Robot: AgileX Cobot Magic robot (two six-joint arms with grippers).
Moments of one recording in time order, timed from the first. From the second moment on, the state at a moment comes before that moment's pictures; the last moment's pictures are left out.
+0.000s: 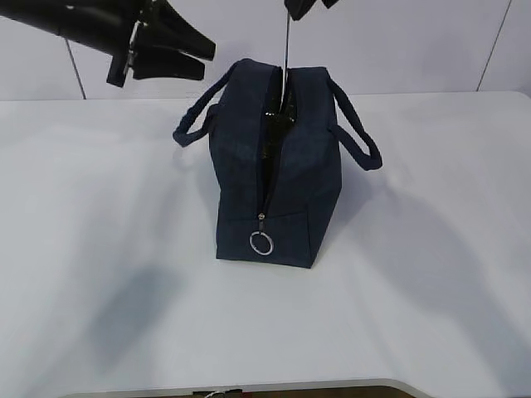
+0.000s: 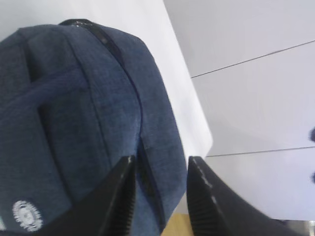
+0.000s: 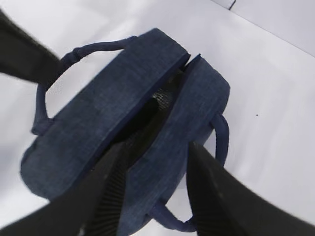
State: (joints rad) left arm -0.17 2.03 -1.73 -1.19 1.19 0.39; right arm 0.54 1.88 -2.12 -0.17 1.26 0.00
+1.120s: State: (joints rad) left arm -0.16 1.64 -1.78 -0.44 1.25 0.18; right arm 0.54 1.38 -1.55 -0.10 0.93 -0.05
